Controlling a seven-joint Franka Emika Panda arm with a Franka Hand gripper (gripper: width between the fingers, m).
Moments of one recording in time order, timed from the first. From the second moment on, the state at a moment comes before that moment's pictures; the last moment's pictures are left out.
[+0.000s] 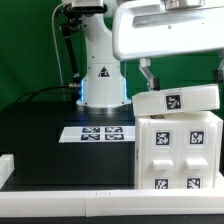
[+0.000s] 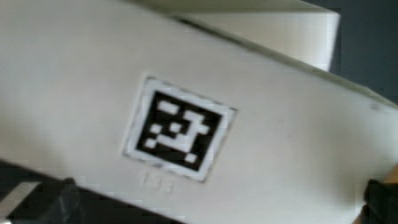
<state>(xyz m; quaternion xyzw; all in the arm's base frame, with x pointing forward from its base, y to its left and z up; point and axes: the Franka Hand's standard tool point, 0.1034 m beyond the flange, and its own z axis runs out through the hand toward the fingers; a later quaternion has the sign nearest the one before) 0.633 0.089 0.182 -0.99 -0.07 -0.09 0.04</state>
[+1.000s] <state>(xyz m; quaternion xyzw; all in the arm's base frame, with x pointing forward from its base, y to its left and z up) 0.628 0.085 0.184 -0.91 -0.42 -0.08 -0.01</state>
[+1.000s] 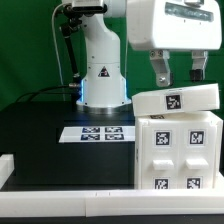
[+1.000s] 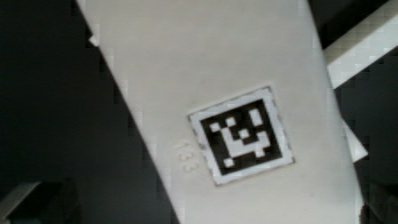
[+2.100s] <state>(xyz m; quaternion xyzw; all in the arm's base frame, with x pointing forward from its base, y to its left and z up) 0.618 0.082 0.161 -0.88 -0.47 -0.07 -0.03</state>
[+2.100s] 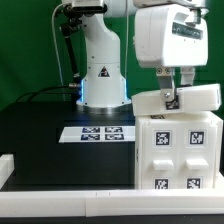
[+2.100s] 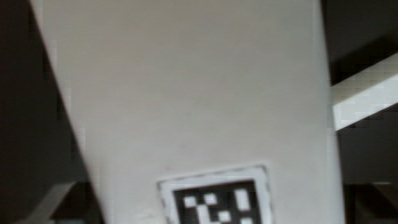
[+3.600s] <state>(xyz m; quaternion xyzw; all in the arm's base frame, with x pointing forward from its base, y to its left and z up) 0.617 0.082 0.160 -1.00 0.06 -0.07 0.02</state>
